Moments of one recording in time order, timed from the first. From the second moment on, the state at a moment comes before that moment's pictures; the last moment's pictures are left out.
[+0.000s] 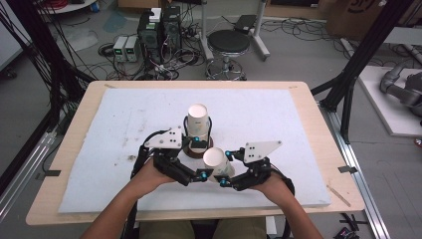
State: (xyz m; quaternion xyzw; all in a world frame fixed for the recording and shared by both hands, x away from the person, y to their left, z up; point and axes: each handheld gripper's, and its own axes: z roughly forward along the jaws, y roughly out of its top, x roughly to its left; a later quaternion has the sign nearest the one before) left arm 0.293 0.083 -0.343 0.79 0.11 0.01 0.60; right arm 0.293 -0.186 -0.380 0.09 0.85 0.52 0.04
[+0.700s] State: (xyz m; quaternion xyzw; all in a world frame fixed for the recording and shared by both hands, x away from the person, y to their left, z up) left arm 0.294 0.079 -0.340 0.83 0.09 0.00 0.56; right arm 0.300 -0.165 -0.354 0.03 0.91 0.40 0.04
